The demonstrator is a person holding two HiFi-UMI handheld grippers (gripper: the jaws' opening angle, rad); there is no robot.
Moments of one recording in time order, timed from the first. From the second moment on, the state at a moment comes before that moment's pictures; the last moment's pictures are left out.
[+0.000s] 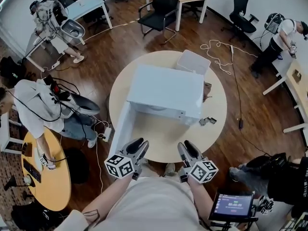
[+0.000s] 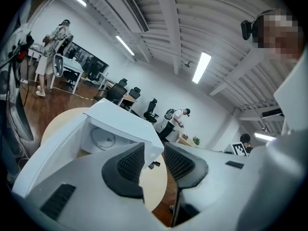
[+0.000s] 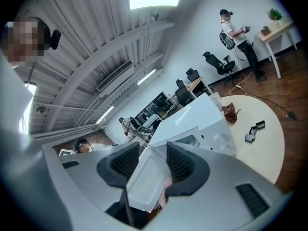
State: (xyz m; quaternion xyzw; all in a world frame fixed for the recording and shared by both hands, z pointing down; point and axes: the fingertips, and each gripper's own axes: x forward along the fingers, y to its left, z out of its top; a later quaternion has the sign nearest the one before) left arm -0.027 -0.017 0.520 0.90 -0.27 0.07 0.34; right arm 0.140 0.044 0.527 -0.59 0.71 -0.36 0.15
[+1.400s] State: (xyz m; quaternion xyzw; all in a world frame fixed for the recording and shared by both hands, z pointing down) left arm -0.020 -0.090 0.580 0.92 -0.11 0.22 0.32; right arm 0.108 -0.056 0.587 -0.70 0.60 -0.37 0.13
